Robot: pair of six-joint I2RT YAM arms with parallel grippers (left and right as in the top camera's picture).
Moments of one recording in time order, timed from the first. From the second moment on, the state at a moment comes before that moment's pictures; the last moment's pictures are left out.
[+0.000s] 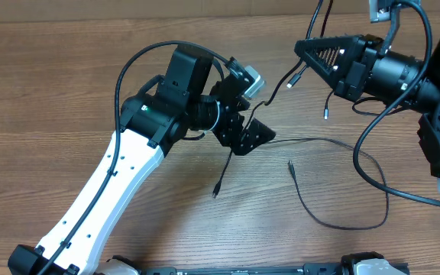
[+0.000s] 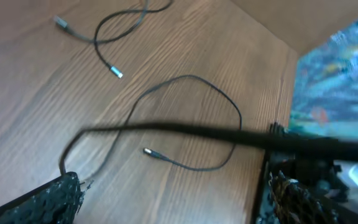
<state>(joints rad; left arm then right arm) -0.50 1.52 1.50 -0.80 0.71 0.14 0.12 1.31 1.79 -0.74 -0.91 0.49</state>
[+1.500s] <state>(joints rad) -0.40 1.38 1.49 -0.47 1.07 0.15 0.12 1.33 1.79 -0.87 -0.74 0.54</state>
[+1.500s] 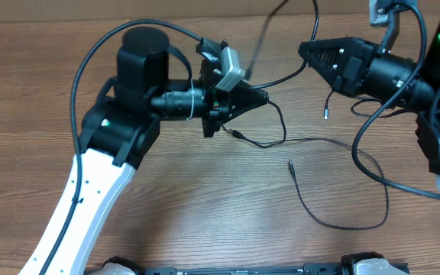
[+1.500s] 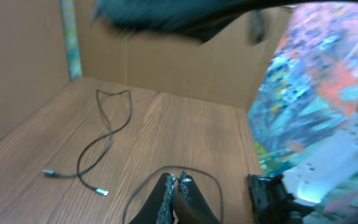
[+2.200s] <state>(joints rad) -0.34 1.26 1.49 -0.26 1.08 0.02 0.12 1.35 1.79 -1.14 -0.61 0.43</state>
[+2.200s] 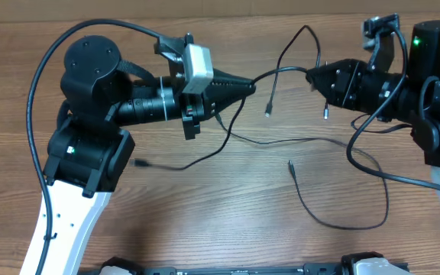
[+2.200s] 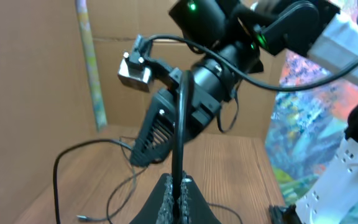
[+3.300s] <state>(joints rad) -0.34 1.34 1.48 0.18 1.16 -0.37 0.27 1.44 1.78 -1.11 -0.88 0.28</state>
